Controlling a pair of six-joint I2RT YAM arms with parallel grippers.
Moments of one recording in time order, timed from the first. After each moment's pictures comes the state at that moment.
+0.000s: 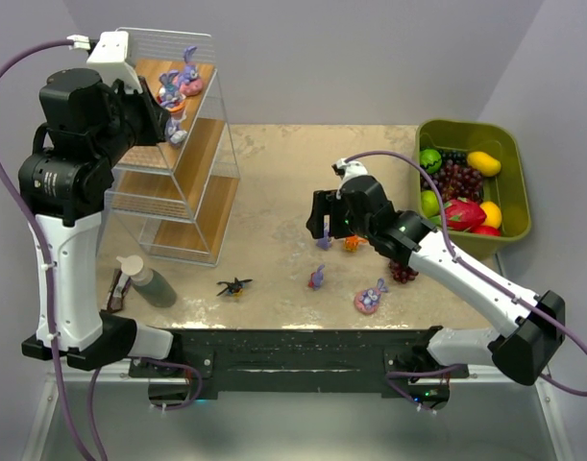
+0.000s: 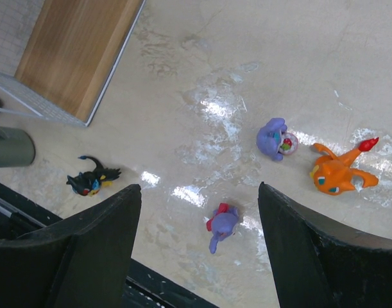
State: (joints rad) left arm -0.21 1.40 2.23 -1.08 -0.04 -0.15; right arm 0.74 1.26 1.14 -0.50 0.14 0.48
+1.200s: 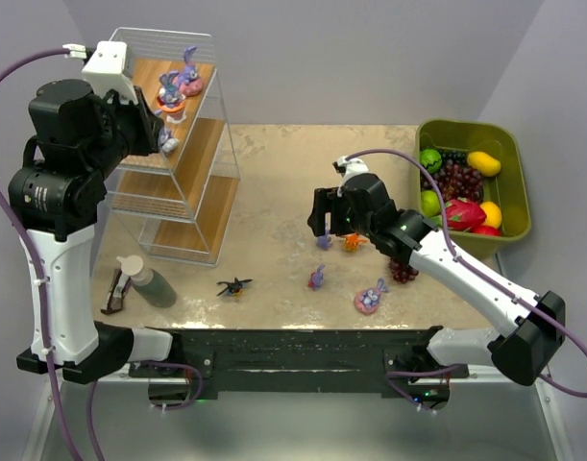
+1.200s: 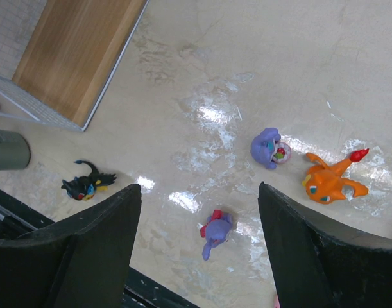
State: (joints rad) left arm -0.20 1.34 2.19 -1.10 -0.03 -0.08; right arm 0.73 1.26 1.14 -0.48 0.13 0.44
